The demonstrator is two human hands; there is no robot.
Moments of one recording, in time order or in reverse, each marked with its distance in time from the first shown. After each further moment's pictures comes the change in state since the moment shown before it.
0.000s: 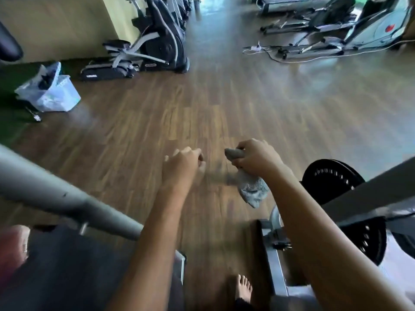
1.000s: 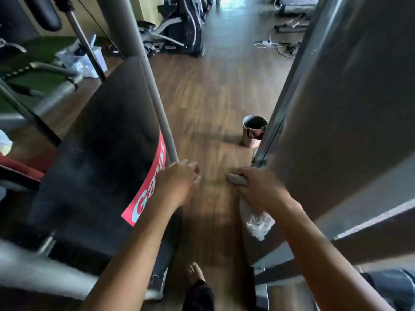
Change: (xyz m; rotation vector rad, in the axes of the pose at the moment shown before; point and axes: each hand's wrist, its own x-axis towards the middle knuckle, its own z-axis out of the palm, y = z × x) left_hand -0.561 0.034 -0.016 0.000 -0.094 0.013; right_hand -0.572 0.059 0.067 -0.071 -0.101 -0.160
